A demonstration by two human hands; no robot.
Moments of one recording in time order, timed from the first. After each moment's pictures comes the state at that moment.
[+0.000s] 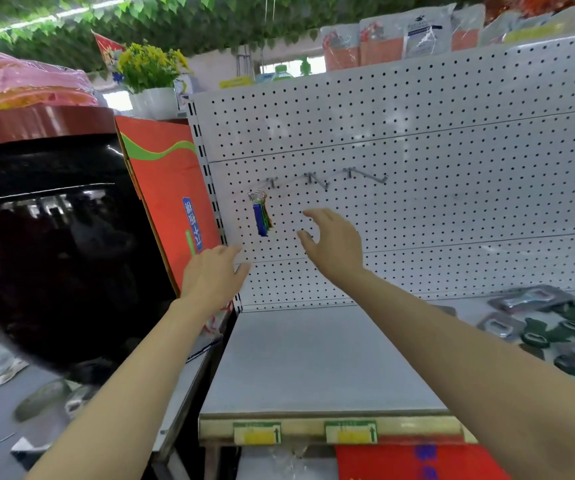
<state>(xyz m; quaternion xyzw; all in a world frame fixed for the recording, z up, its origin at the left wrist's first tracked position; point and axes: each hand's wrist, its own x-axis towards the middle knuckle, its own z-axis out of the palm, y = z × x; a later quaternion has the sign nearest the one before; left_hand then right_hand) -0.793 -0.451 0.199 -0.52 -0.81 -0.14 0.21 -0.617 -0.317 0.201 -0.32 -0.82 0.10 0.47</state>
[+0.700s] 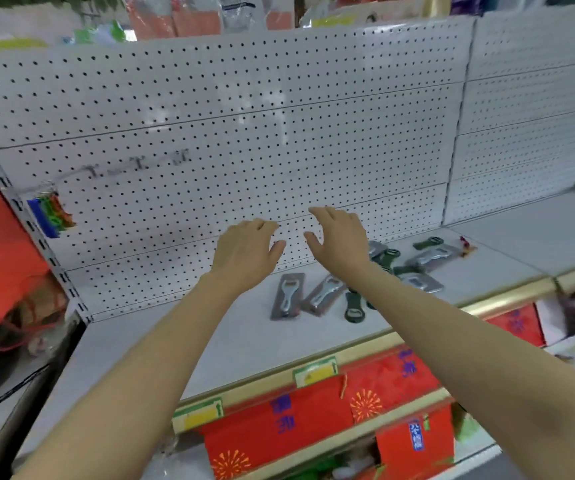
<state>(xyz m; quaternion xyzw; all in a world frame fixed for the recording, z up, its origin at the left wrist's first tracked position) -0.504 -0.310 0.175 -0.72 -0.66 -0.16 0.18 -0.334 -0.238 0.140 -0.47 -0.79 -0.07 0.39</state>
